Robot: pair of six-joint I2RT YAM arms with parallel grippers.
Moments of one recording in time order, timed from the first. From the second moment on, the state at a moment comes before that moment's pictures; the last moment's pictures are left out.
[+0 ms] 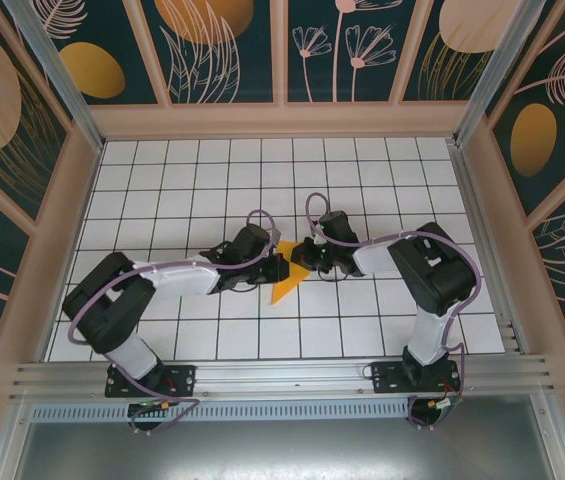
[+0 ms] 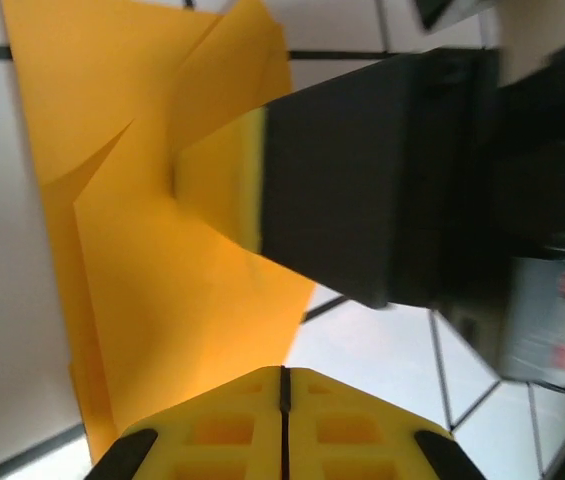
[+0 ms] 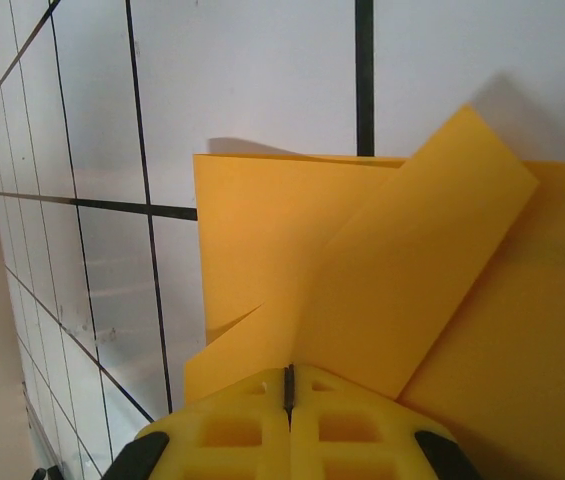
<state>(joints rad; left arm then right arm) -0.79 1.65 0.78 0.06 0.26 -0.80 0.58 1.83 0.75 0.28 -0.49 0.87</state>
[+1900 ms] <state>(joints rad) -0.78 1.56 0.46 0.27 0.41 -0.87 0.58 1.83 0.75 0.29 -0.47 0.89</state>
